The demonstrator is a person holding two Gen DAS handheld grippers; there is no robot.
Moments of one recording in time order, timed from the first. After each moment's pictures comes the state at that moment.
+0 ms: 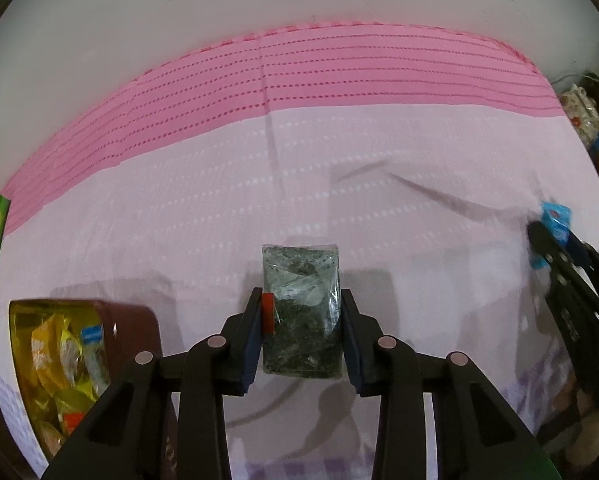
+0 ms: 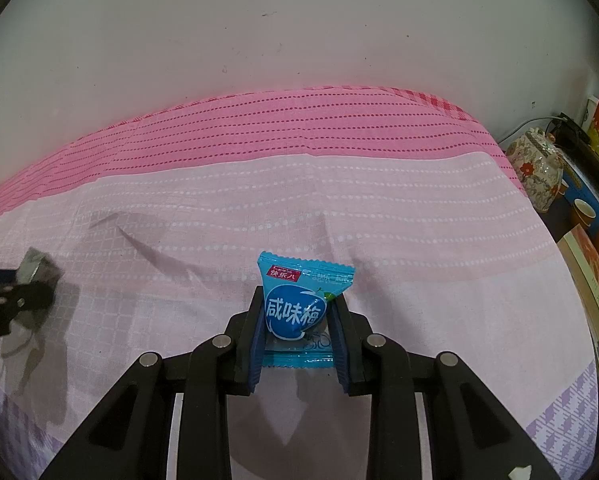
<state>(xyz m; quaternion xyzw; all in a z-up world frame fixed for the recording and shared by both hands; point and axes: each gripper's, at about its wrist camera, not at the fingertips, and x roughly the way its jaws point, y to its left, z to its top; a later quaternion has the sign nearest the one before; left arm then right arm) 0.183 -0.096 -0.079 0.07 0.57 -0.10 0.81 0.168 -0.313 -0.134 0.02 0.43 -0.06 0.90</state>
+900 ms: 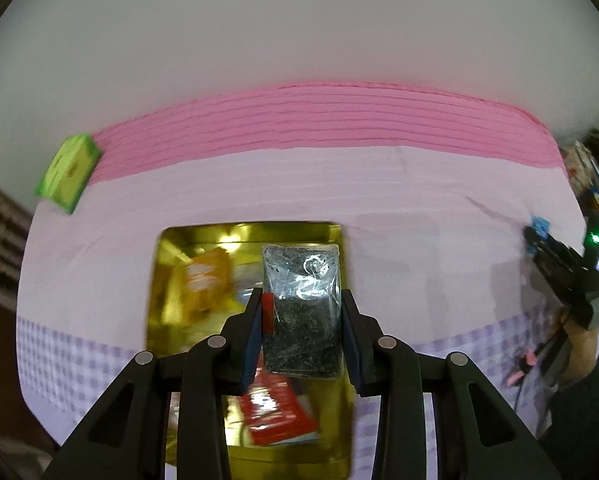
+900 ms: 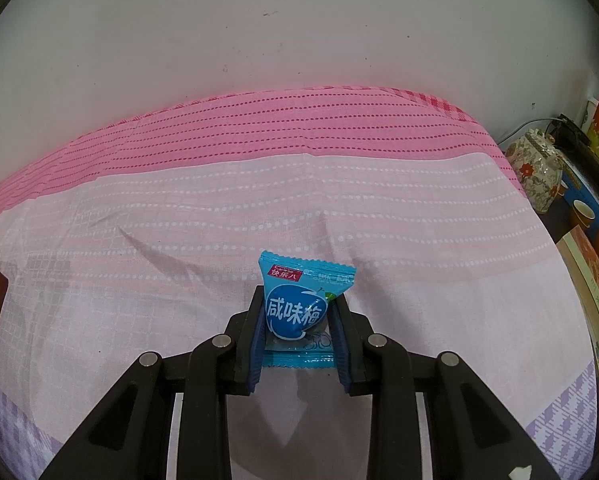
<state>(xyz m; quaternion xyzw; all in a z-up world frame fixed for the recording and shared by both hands) 0.119 0.066 0.006 0.01 0.54 -0.03 0.84 0.167 -0.314 -0.135 0.02 0.43 -0.06 0.90</state>
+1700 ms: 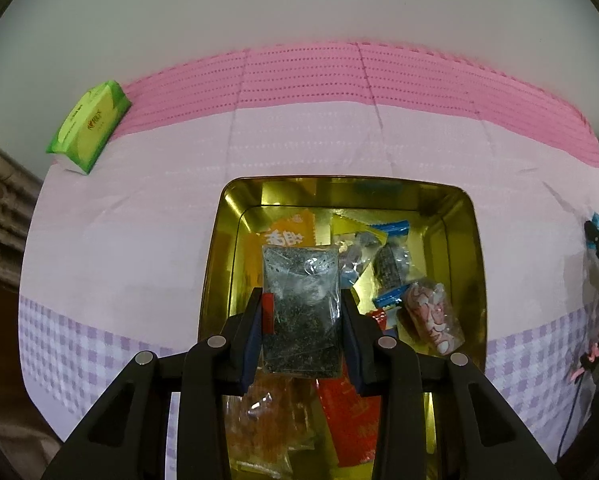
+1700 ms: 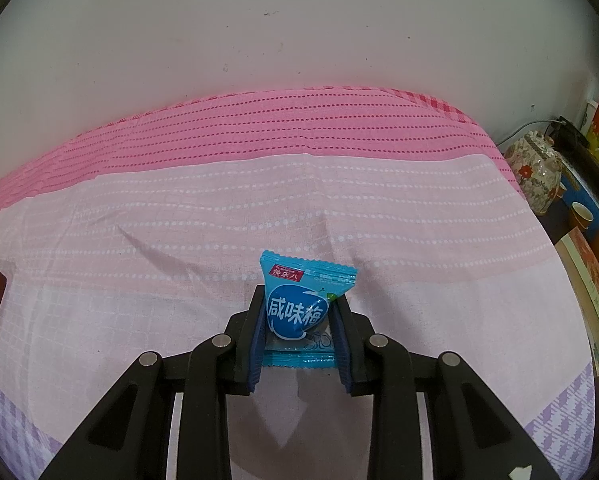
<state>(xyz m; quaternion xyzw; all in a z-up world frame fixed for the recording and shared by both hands) 0.133 0.126 -0.055 0.01 0.57 0.00 0.82 0.165 -0.311 -0.133 0.02 0.43 -0.06 0.90</state>
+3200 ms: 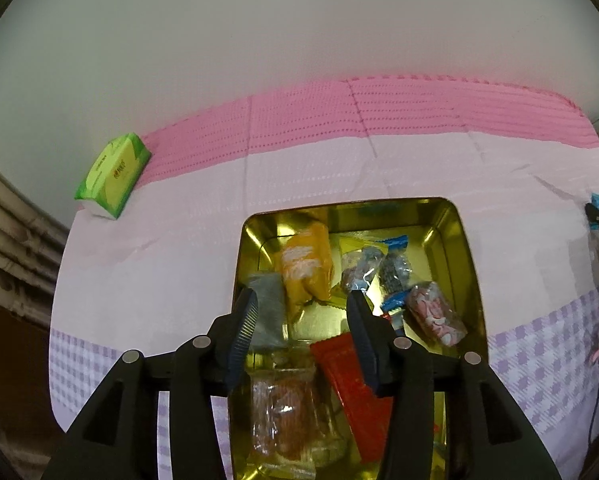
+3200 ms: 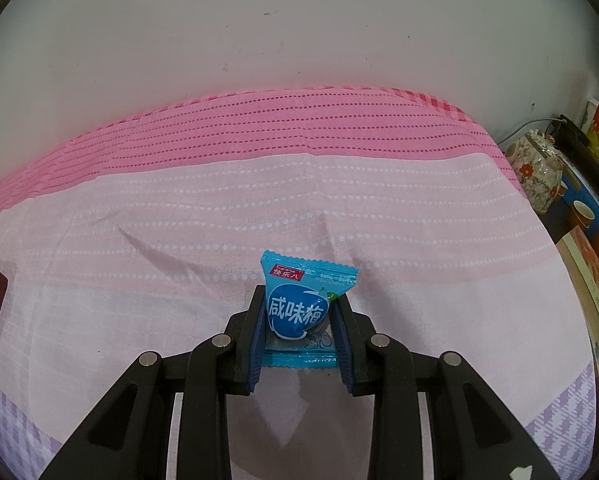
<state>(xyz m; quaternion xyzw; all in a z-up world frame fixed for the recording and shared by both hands) 0.108 0.116 -0.025 0.08 0.50 0.01 0.86 0.166 -0.314 -0.132 0.02 0.43 -0.06 0.90</state>
